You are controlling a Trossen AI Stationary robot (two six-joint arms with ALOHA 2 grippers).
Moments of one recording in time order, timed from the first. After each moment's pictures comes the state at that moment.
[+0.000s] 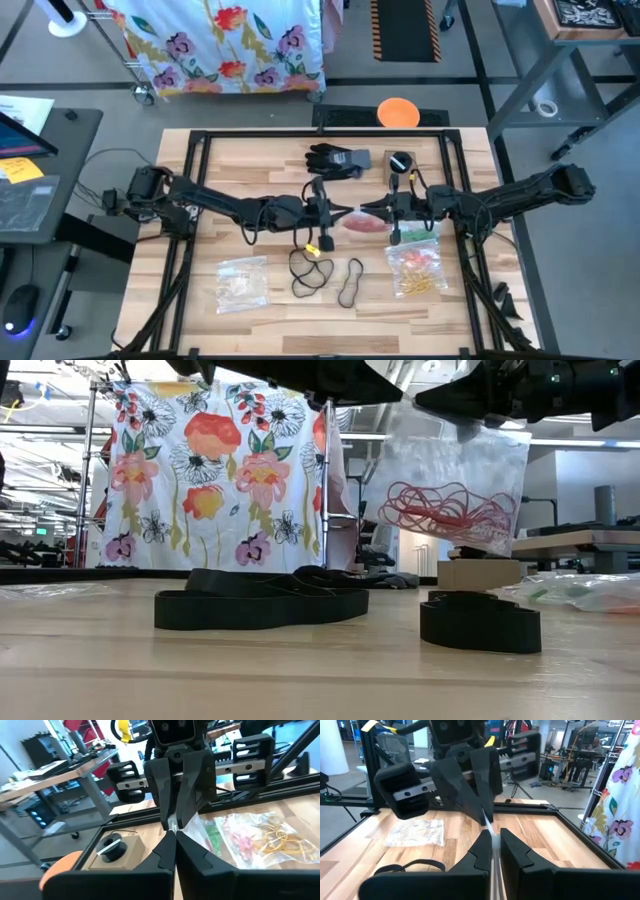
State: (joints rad) left arm -0.13 1.68 1.06 0.52 -0.34 0.28; right arm 0.06 1.04 0.38 0.63 0.13 -0.08
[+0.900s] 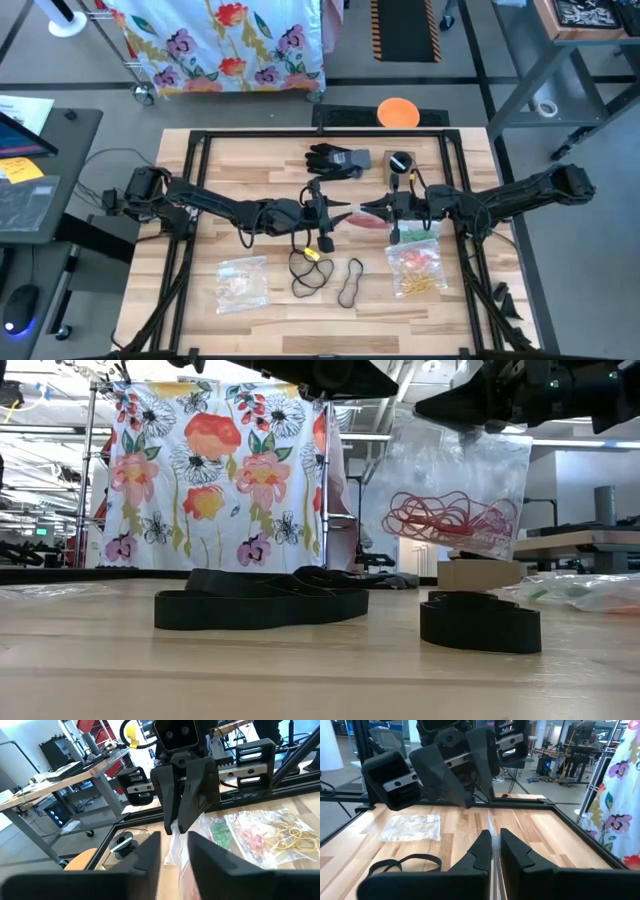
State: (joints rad) left arm -0.16 1.67 1.05 0.51 -0.45 0.32; right arm 0.06 1.04 0.37 0.62 0.14 -0.08
